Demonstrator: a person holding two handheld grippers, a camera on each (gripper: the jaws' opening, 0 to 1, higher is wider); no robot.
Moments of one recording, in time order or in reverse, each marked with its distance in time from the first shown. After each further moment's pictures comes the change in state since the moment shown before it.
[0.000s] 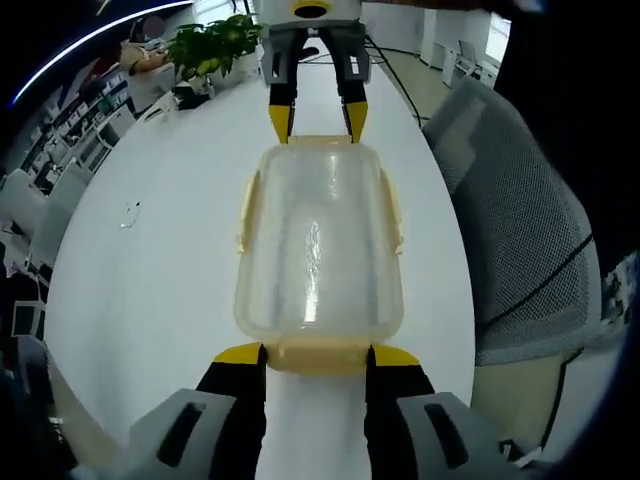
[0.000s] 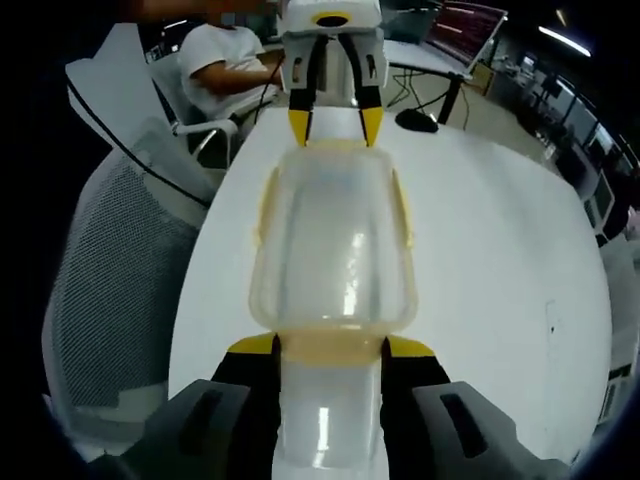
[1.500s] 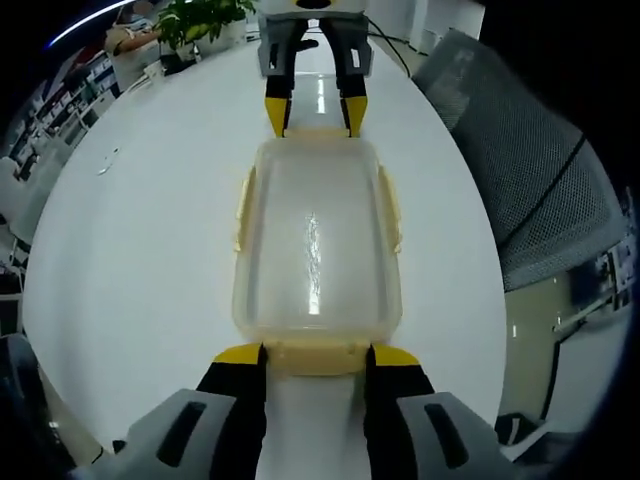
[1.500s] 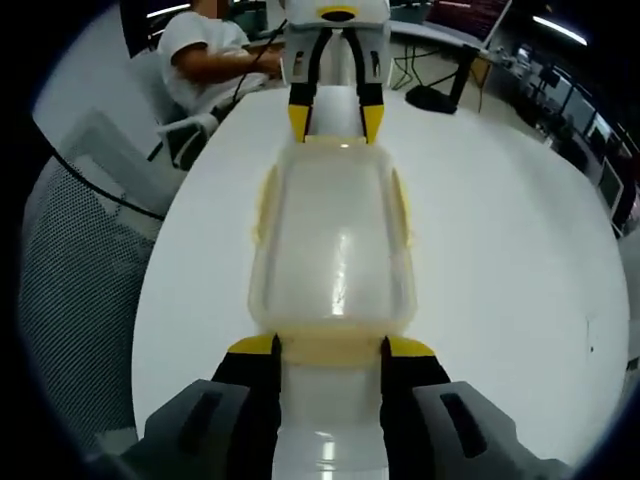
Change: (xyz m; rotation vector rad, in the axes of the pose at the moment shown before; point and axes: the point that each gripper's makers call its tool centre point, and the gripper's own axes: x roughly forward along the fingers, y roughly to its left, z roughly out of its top) left arm 0.034 -0.007 -0.098 0.010 0.066 -0.076; right arm 0.103 0.000 0.029 0.035 -0.008 0.006
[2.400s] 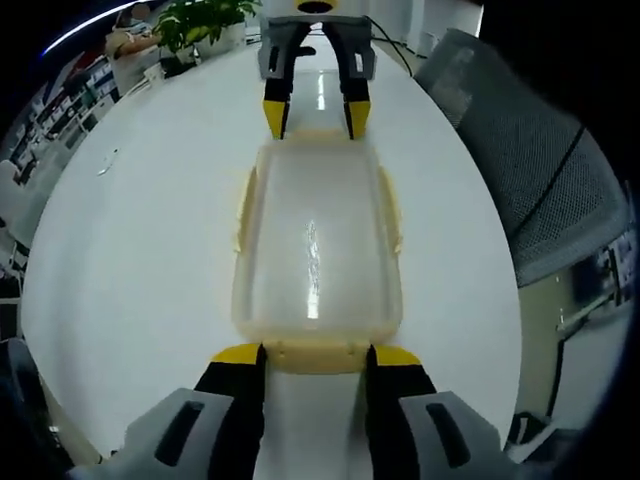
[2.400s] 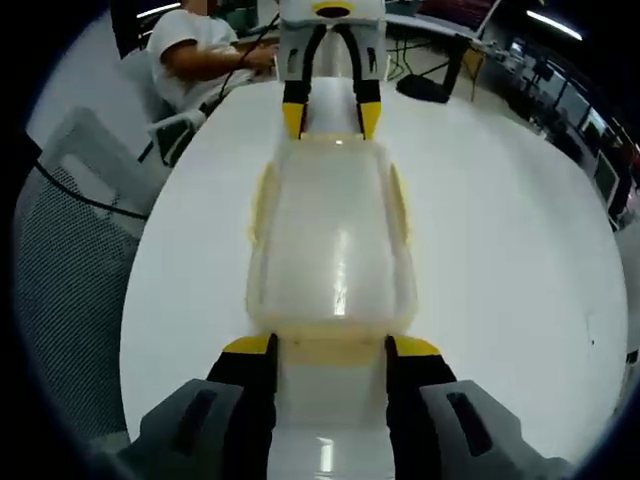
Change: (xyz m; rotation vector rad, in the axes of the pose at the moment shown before) left arm 0.013 0.007 -0.002 0.013 -0.027 0.000; right arm 0.015 -0.008 -0.010 0.019 0.029 -0.025
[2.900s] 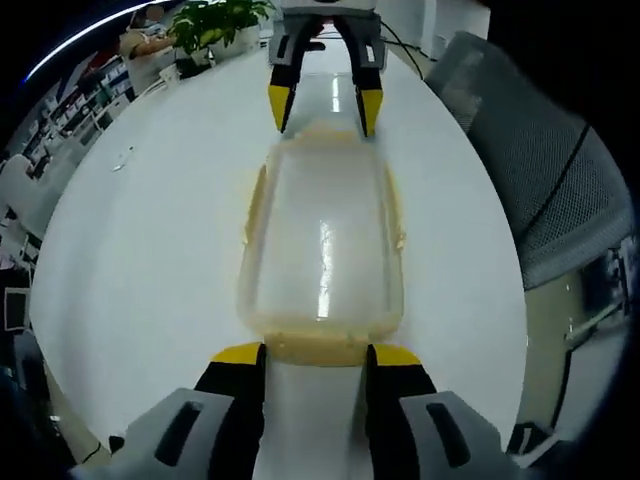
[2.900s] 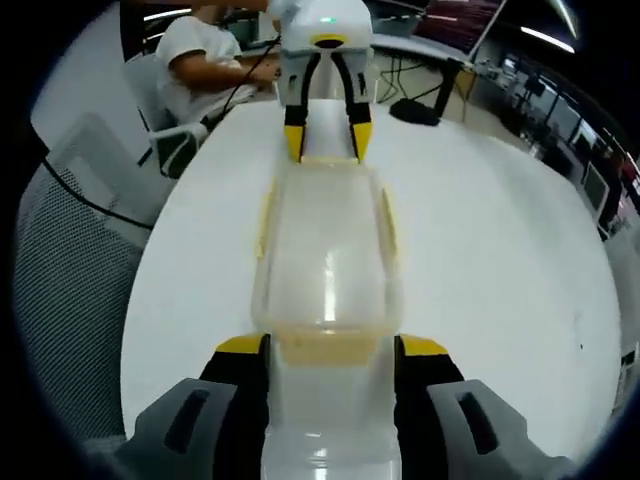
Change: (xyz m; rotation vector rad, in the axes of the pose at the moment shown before) left arm -0.002 0.002 -0.001 -0.025 -0.010 0.057; right arm -0.009 -0.002 0.009 -0.020 -0.065 -0.040
